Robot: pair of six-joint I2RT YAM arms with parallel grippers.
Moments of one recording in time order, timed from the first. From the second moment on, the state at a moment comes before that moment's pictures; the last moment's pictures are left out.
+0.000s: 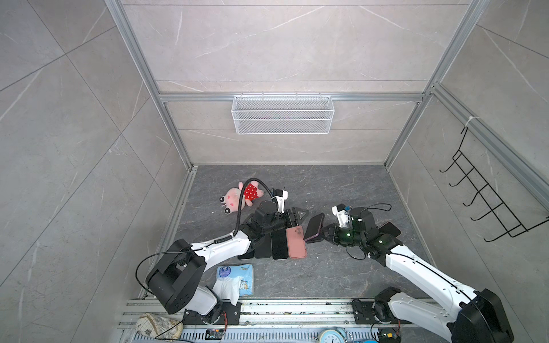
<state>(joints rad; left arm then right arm) -0.77 1.48 0.80 0.35 0.35 -0.84 0.47 1.08 0.63 -0.25 -0.47 0.77</state>
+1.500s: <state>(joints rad) -1.11 1.60 1.08 -0.26 -0.14 -0.16 0.43 1.17 0.65 -0.30 -0.53 0.71</state>
